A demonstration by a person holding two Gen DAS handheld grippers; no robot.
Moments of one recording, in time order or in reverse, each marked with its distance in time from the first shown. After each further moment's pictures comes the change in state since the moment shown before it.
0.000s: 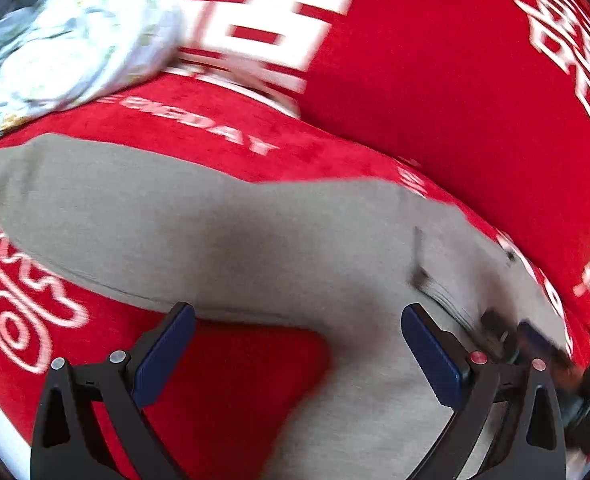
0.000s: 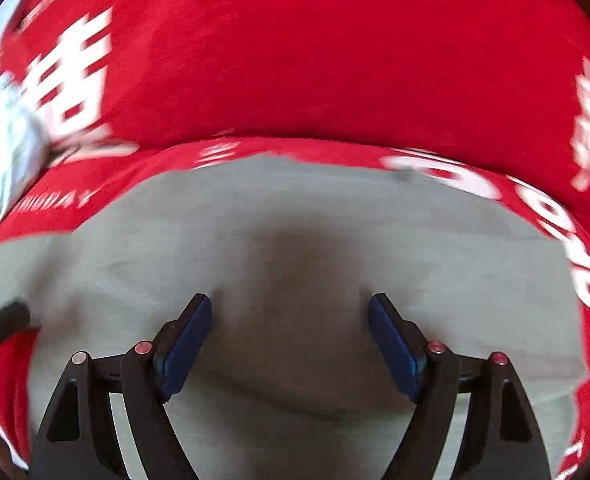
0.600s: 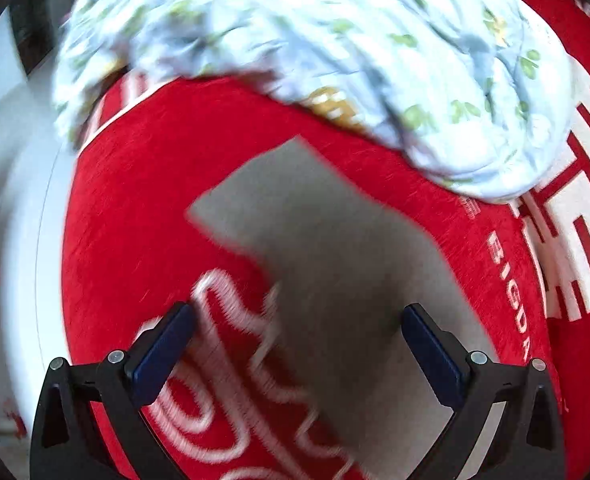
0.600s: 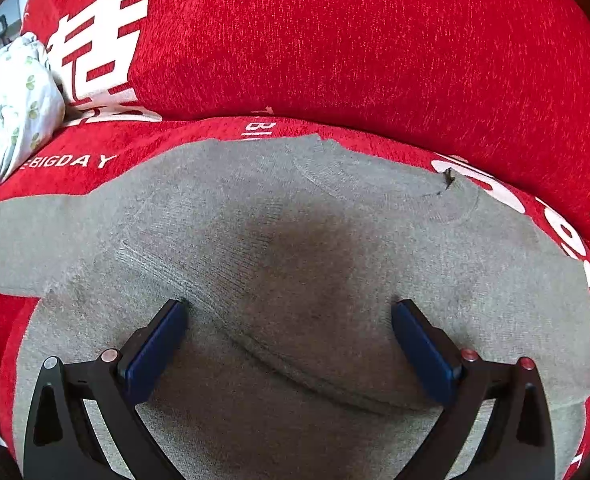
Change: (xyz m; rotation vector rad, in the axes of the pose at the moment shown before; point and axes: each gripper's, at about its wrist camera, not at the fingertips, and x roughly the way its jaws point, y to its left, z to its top) left arm -0.008 0.243 0.073 -0.610 -0.066 0.413; right arm 0.008 0.020 -0.012 -0.092 -0.001 -0.011
